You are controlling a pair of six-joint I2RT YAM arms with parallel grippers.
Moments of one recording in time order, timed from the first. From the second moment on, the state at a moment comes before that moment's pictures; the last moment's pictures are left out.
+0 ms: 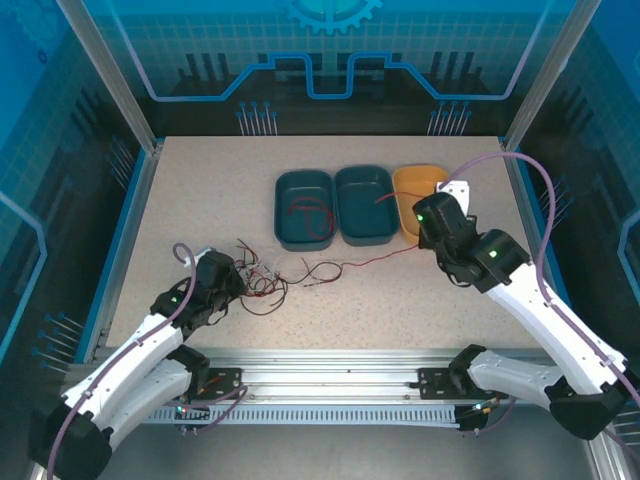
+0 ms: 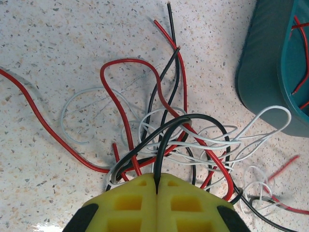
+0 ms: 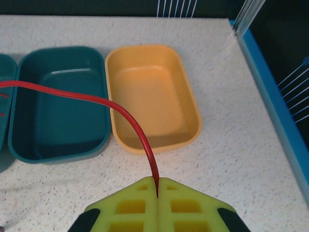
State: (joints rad) left arm -0.40 0.77 0.47 -0.58 -0.19 -0.98; right arm 0.63 1.04 1.25 -1.04 0.69 0.48
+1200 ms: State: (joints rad) left arm -0.40 0.77 0.49 -0.56 -0.11 -0.98; right arm 0.60 1.52 2.05 -0.81 0.27 0.16
